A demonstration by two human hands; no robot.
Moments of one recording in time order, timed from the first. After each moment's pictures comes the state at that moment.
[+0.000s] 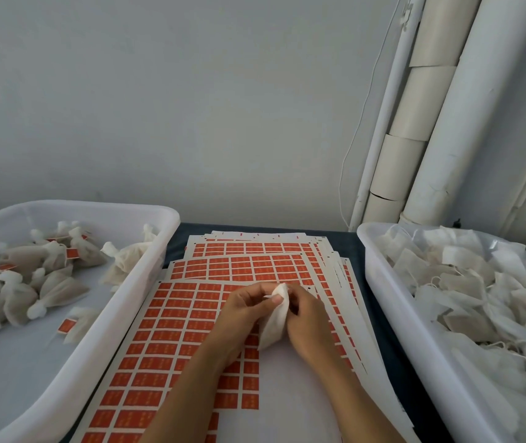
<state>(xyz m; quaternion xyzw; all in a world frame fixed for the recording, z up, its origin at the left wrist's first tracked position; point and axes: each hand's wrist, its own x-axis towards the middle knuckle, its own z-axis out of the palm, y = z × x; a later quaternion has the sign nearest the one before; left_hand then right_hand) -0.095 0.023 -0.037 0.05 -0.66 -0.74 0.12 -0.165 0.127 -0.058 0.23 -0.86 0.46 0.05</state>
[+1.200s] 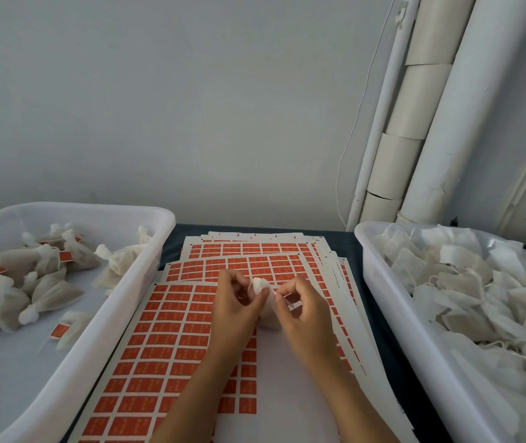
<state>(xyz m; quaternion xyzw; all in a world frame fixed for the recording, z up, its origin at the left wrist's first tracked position) -0.104 0.030 -0.046 0.15 -0.71 -0.59 0.35 -0.142 0.140 -0.037 0.31 -0.78 0.53 0.14</state>
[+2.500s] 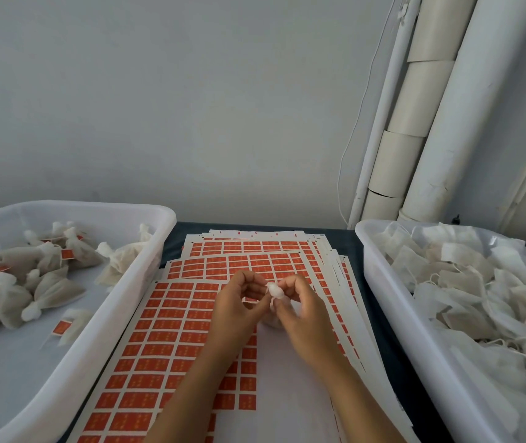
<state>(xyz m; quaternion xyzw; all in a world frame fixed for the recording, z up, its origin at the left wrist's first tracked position) -0.097 0.027 -0.039 0.08 -0.77 -0.55 0.31 -0.145 0.140 -0.036 0.30 -0.77 0.56 0.02</state>
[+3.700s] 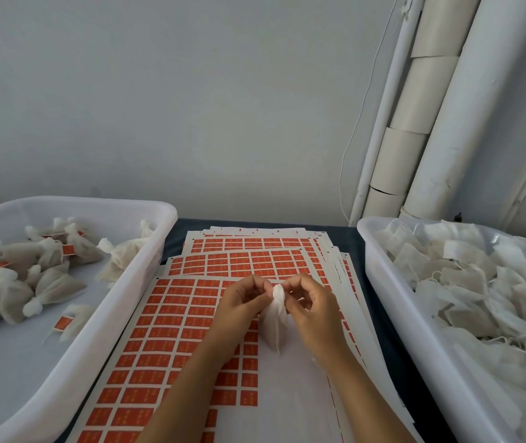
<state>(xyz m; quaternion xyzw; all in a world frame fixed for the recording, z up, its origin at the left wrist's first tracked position) -0.095 0.024 -0.040 0.08 -0.72 -0.67 0.19 -0.151 0.147 -0.039 0.32 -0.75 0.57 0.08</state>
